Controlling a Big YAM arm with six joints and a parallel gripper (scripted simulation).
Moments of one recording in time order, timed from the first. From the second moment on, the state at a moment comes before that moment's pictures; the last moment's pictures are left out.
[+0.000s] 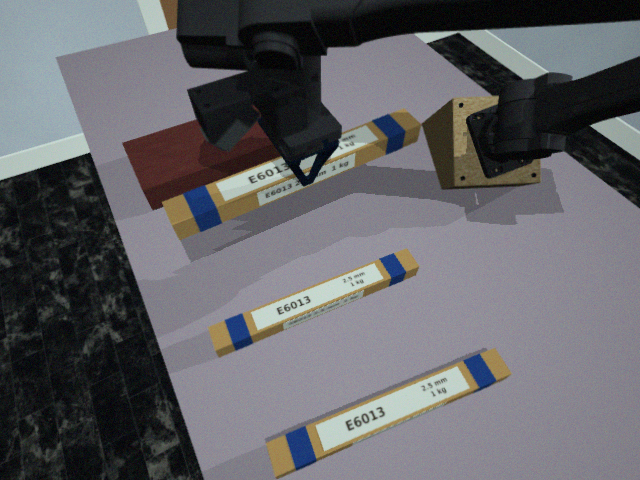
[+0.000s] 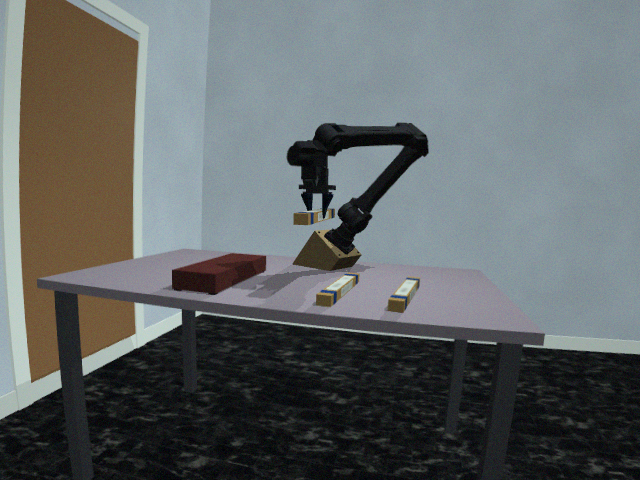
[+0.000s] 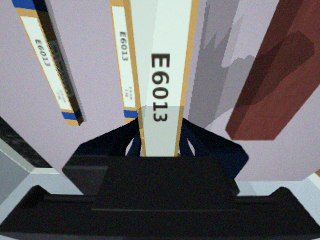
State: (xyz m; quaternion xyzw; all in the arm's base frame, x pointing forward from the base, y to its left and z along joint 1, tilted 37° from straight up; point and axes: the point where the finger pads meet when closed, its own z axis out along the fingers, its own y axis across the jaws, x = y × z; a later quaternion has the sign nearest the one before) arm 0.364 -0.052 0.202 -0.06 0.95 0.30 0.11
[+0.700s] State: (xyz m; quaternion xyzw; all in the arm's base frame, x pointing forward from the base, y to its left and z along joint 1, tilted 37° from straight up) arm 0.363 -0.052 0.202 -0.06 0.95 0.30 0.11
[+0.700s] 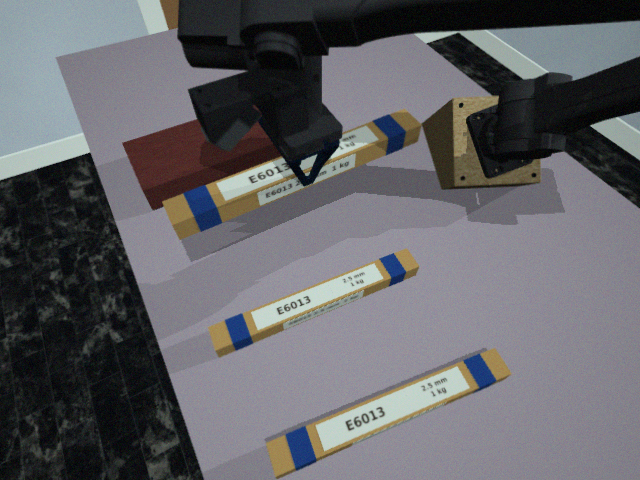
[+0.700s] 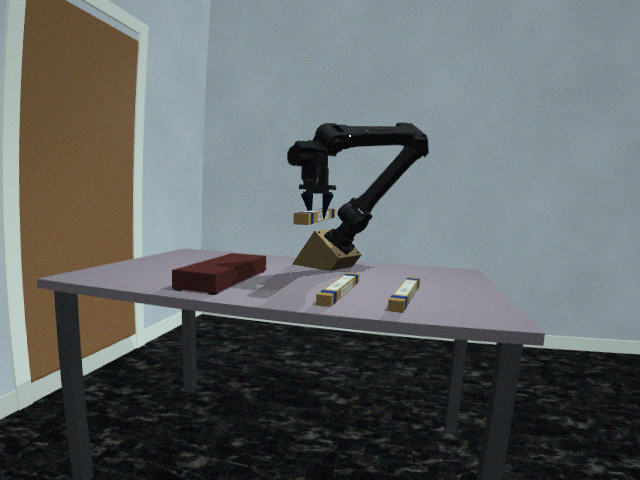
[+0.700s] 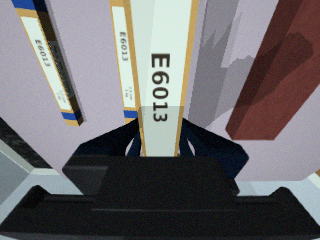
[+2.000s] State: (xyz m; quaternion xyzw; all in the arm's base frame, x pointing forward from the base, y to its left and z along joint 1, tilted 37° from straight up) arm 0.366 -0.049 0.194 -0.06 0.95 0.30 0.12
